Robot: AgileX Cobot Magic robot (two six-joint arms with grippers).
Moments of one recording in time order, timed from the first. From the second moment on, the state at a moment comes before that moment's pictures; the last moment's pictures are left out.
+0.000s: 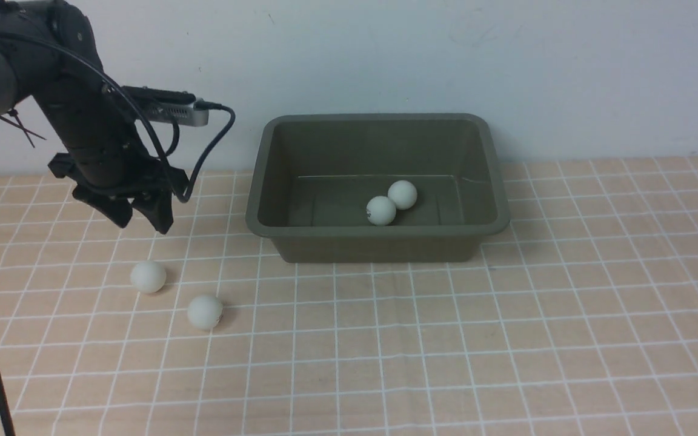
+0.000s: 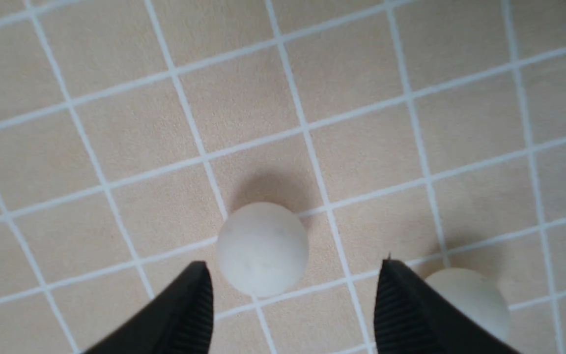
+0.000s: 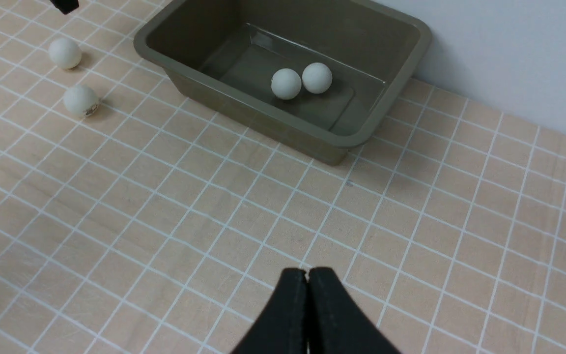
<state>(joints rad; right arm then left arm) 0.34 0.74 -1.08 0.13 1.15 -0.15 -0.02 2.10 -1.79 -0.10 1.21 0.23</state>
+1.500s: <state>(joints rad) 0.34 0.74 -1.08 0.16 1.13 -0.17 -0.02 2.23 -1.79 -0.05 1.22 0.21</state>
